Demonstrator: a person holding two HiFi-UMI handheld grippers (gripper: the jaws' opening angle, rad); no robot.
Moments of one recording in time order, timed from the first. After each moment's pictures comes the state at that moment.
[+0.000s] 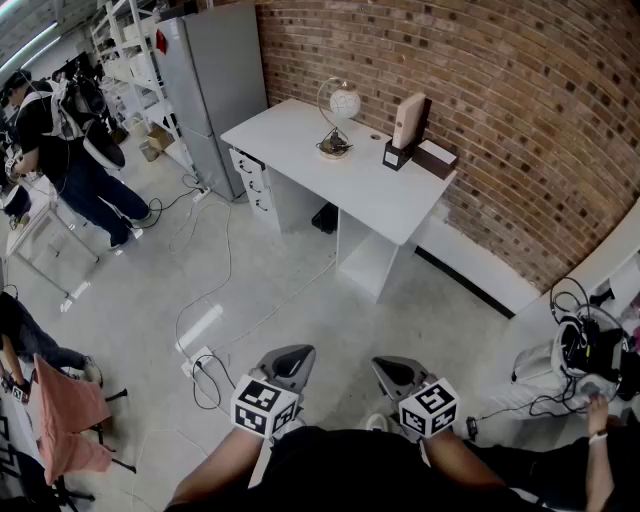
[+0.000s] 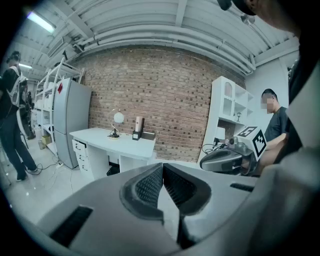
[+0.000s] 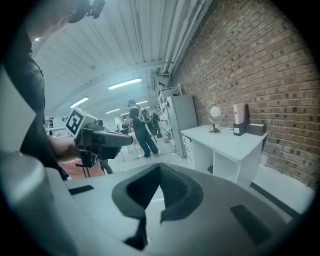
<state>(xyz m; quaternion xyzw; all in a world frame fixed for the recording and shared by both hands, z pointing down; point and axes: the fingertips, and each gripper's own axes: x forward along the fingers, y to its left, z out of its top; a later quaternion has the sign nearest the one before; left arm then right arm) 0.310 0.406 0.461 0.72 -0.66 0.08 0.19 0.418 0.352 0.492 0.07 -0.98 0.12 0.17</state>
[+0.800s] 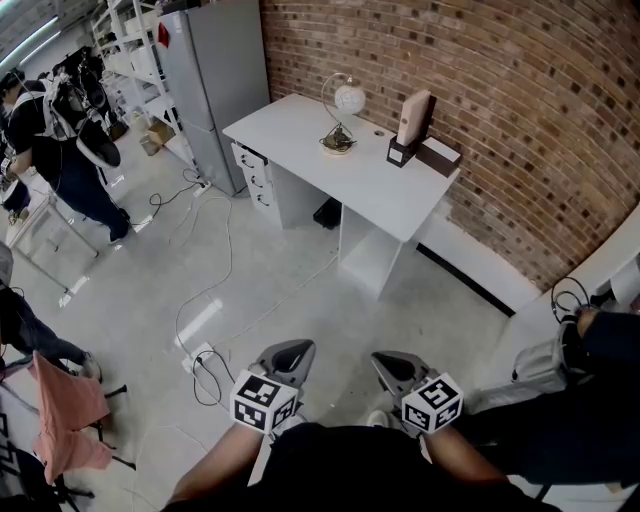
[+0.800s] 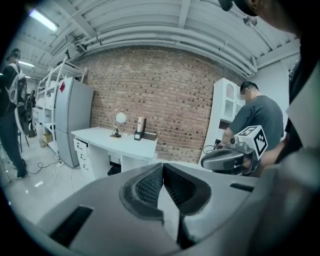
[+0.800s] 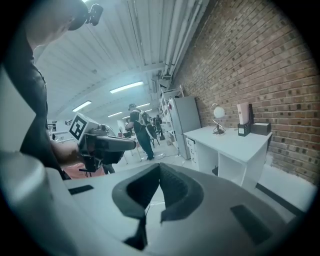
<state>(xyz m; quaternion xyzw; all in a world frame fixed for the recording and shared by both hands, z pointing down) 0.295 0.409 0.461 0.72 -0.66 0.07 0.19 0.402 0.356 0.484 0.05 -0.98 0.13 0.16</state>
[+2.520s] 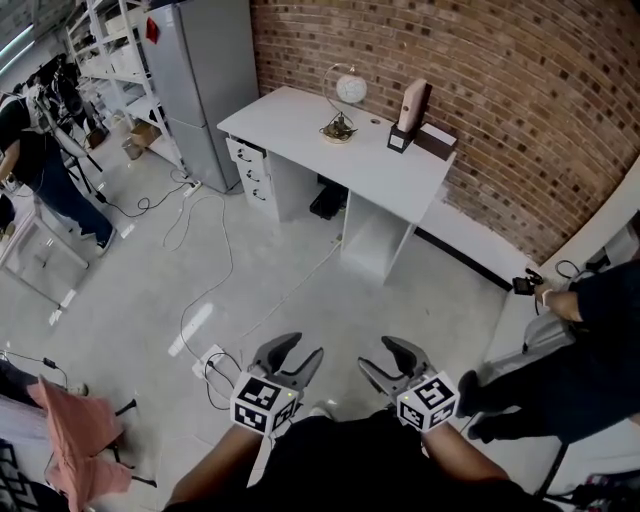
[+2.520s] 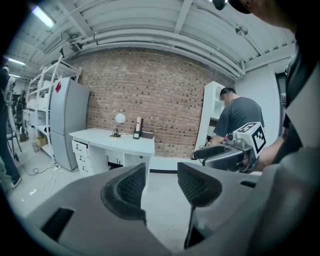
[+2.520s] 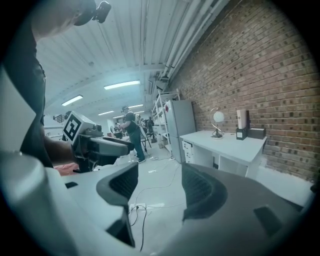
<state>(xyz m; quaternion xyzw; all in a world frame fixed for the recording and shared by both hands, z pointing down) 0.218 0.499 0.469 0.76 -0.62 0.08 0.18 0.321 0.450 0.485 0.12 -0.98 0.11 0.15</state>
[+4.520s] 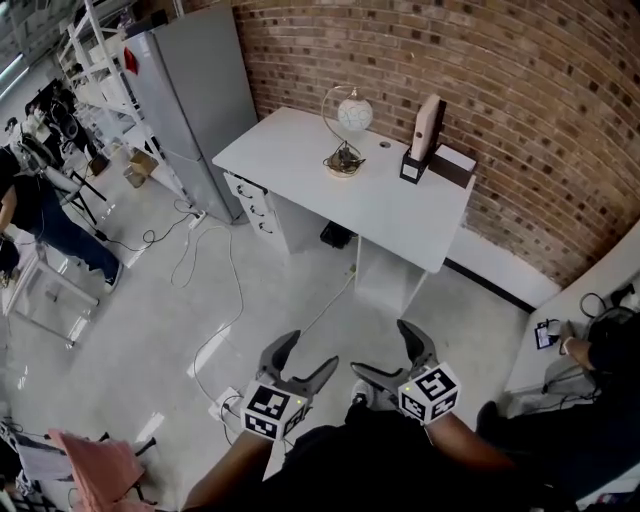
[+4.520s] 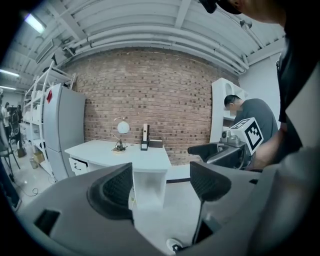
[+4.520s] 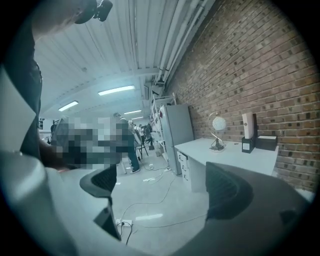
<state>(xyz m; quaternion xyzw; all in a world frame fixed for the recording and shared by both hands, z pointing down) 0.117 0.314 0.446 0.76 -0.63 0.10 0.13 0.196 0.255 0.466 0.12 -0.98 0.10 0.11</state>
